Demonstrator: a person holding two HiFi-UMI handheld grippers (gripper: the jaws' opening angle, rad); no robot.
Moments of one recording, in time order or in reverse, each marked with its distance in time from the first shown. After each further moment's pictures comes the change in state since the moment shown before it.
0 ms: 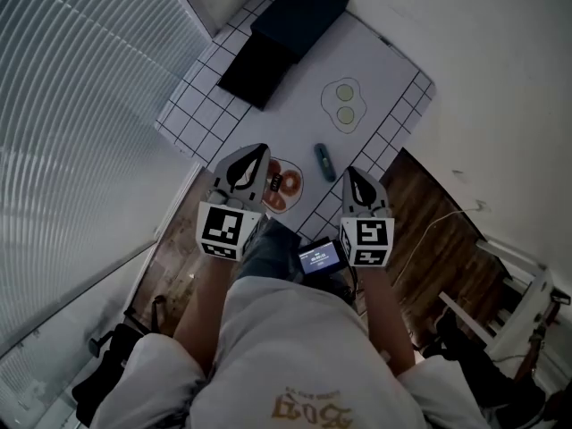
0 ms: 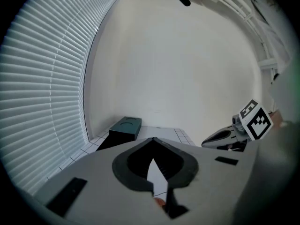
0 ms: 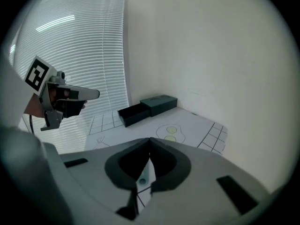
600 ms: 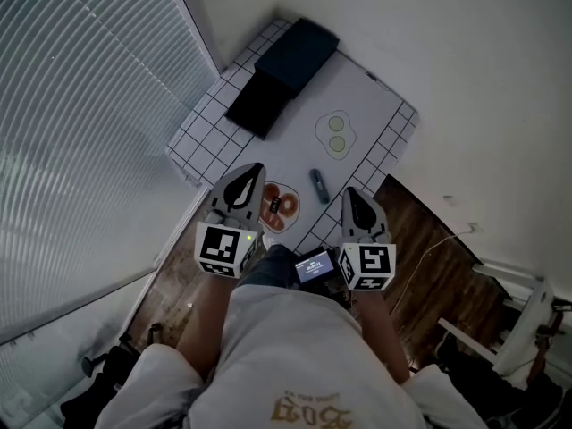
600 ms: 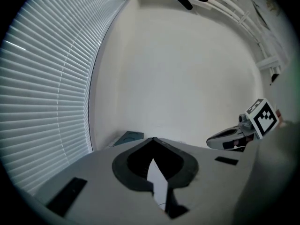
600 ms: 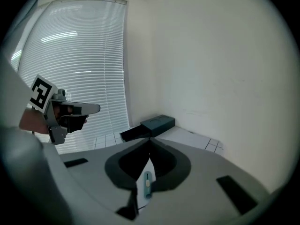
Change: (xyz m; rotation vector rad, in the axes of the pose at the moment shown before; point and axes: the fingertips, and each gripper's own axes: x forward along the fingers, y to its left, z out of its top) left arm -0.035 -0.004 0.053 0.018 -0.126 0.041; right arm -0.053 0.006 0.061 0.045 -0.204 -0.018
